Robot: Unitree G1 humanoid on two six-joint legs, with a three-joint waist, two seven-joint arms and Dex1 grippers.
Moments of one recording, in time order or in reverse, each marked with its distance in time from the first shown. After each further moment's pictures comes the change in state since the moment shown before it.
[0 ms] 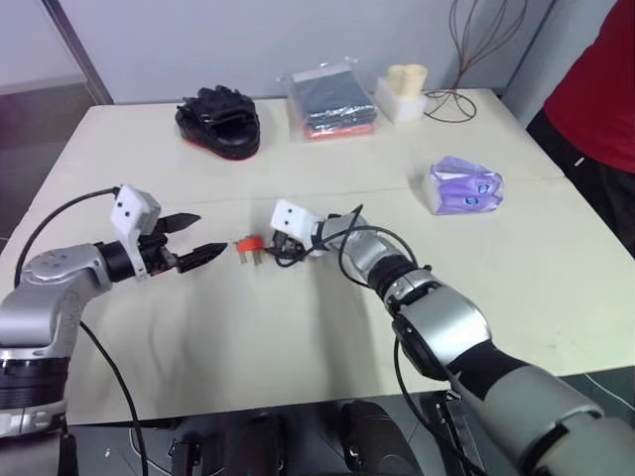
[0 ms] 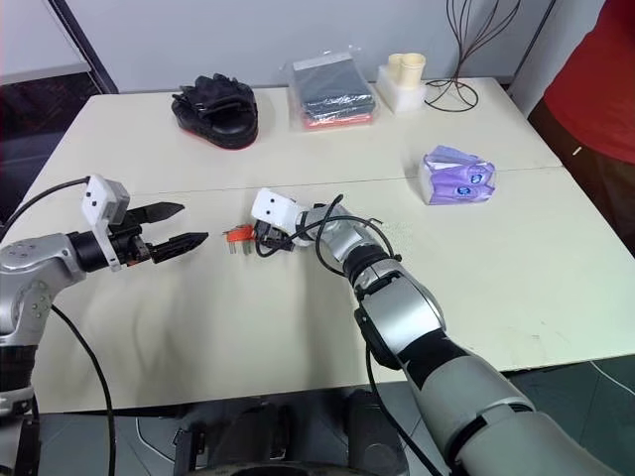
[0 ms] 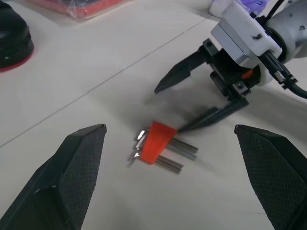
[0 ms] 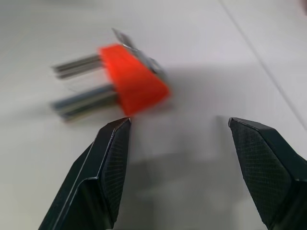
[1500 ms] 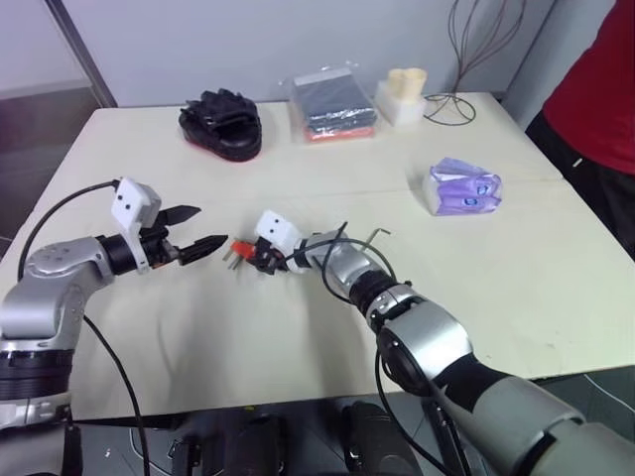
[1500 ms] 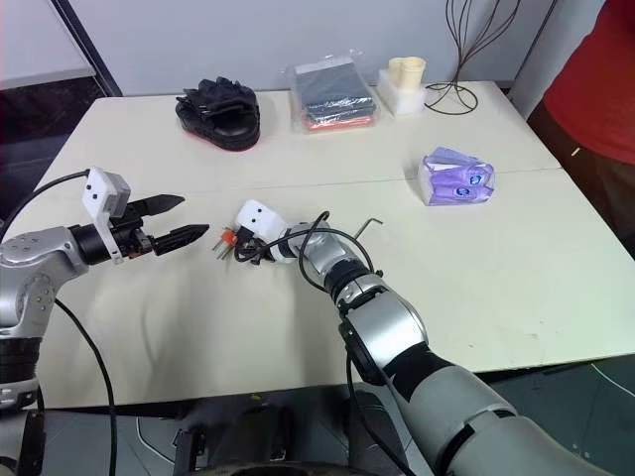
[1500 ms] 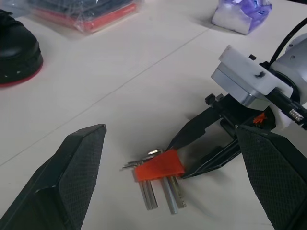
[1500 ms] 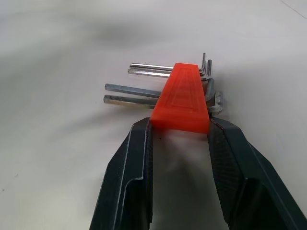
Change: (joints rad) left arm -0.043 -0.008 -0.013 0.039 0.011 -0.027 0.005; right arm 0.056 0.079 -0.072 -0.033 0.081 0.172 -0.022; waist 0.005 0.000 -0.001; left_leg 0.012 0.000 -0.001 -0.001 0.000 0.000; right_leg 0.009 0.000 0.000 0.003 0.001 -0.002
